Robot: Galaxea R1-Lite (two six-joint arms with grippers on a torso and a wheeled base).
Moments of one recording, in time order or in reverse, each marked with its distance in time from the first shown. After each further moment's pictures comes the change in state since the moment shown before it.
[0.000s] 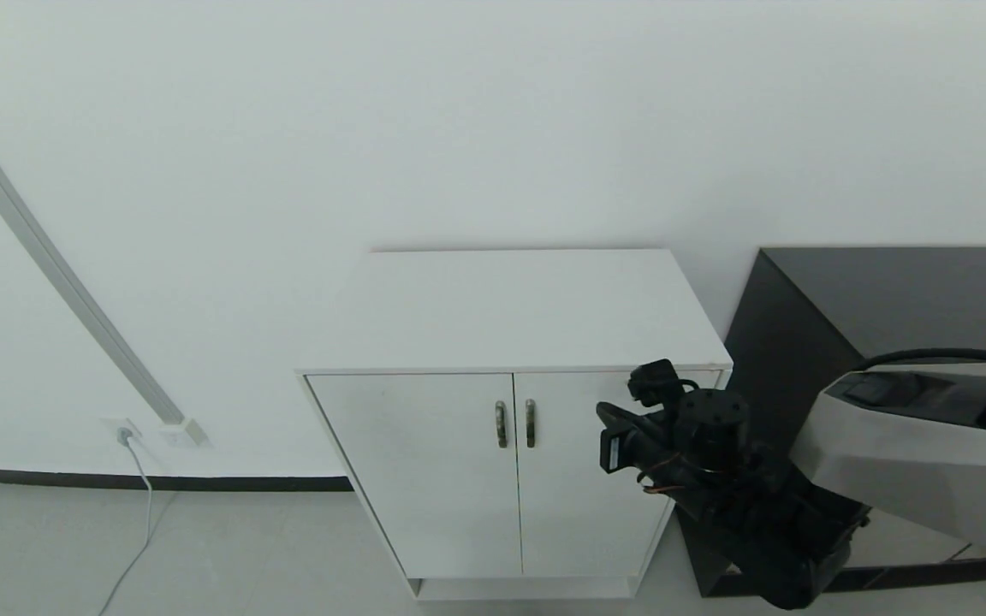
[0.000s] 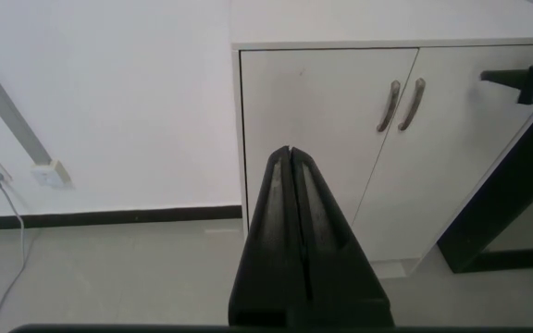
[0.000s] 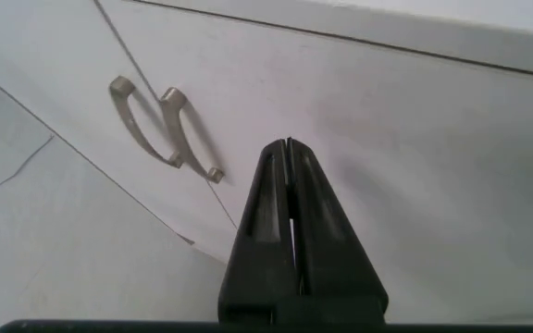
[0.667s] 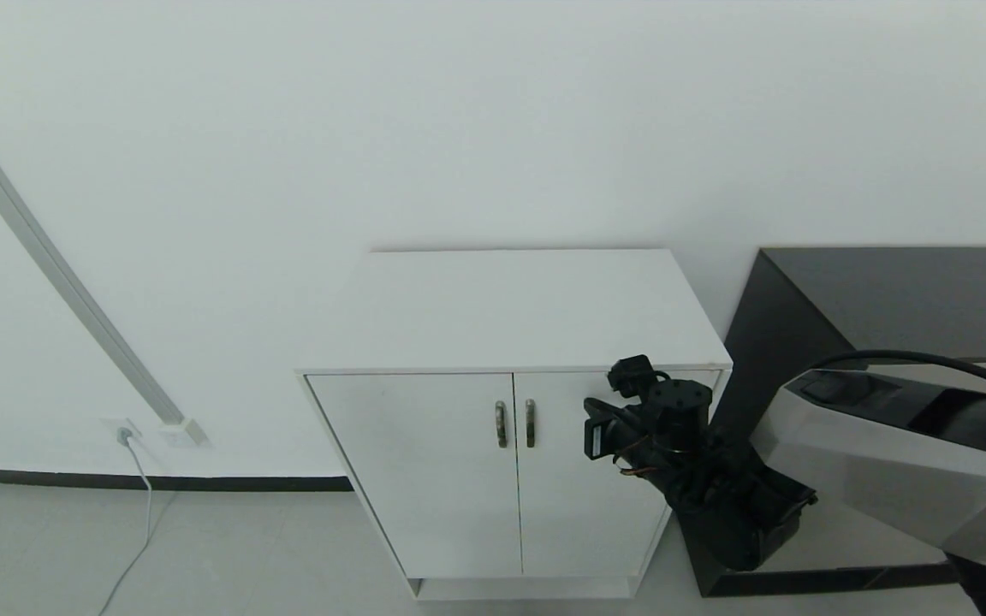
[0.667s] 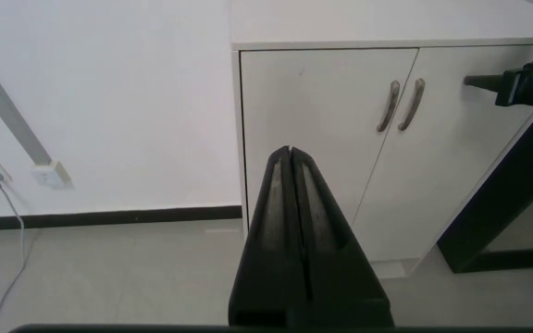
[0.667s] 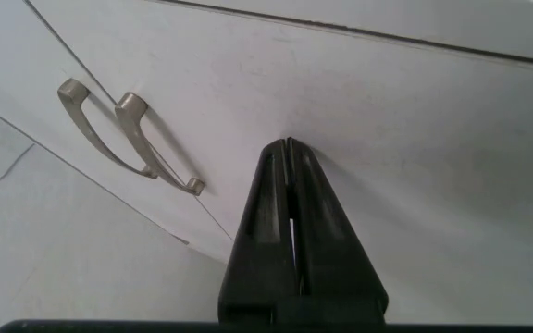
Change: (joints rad) left arm 0.000 0.000 0.000 0.000 0.000 0.000; right arm -0.026 0.133 -0.240 0.142 0.017 0.024
